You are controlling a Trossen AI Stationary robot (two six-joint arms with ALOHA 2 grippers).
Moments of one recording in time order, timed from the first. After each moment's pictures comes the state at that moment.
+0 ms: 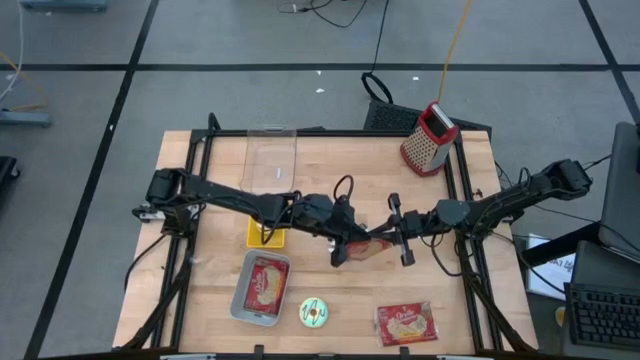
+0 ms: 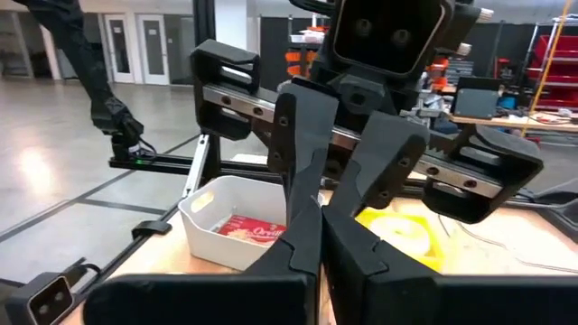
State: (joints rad) left arm -0.11 1.85 1.38 0.16 0.07 -0.21; right arm 0.26 1.04 0.36 0.74 0.08 -0.03
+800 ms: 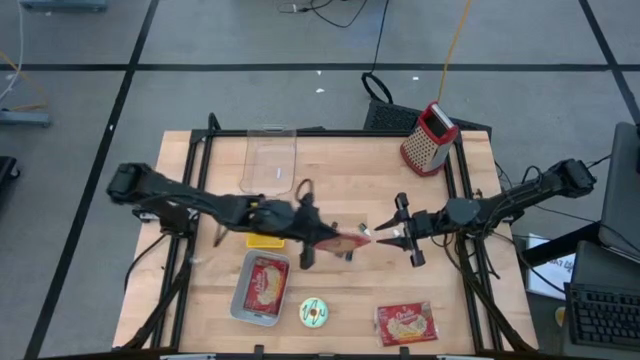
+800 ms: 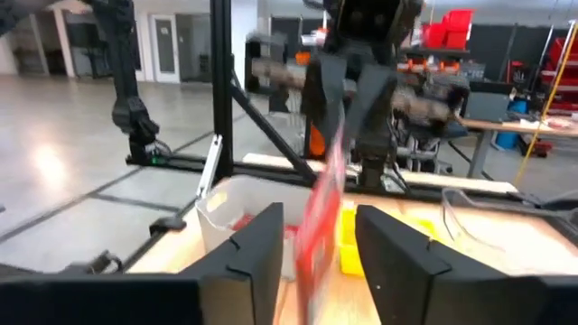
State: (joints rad) left arm -0.20 1.57 1.18 0.07 -0.13 -0.20; right arm 0.30 0.90 0.36 0.60 0.08 -0.03
